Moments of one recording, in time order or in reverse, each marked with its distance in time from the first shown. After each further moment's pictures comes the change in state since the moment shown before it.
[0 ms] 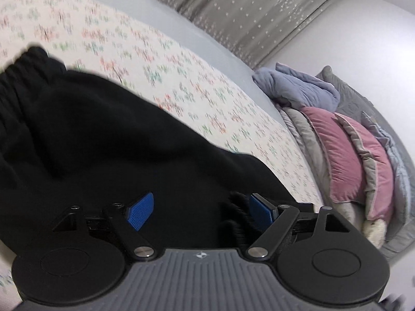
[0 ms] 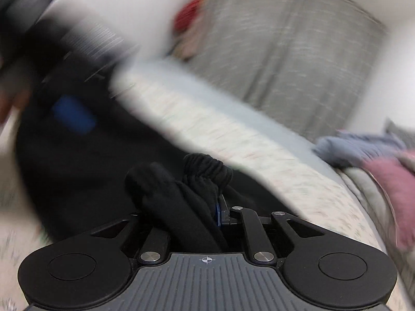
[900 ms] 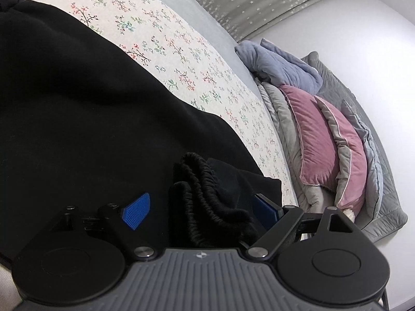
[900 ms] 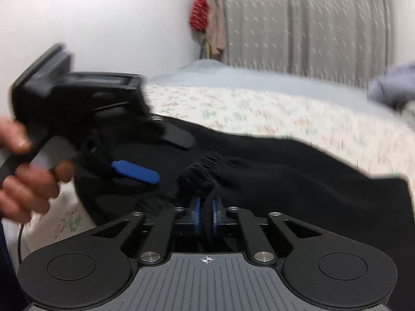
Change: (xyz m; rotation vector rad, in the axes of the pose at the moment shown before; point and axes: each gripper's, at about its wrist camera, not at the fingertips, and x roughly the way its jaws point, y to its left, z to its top) left arm 0.022 -0.017 -0.015 -0.094 0.143 -0.144; right arm -0.009 -0.105 -0.011 0.326 -0.053 0.357
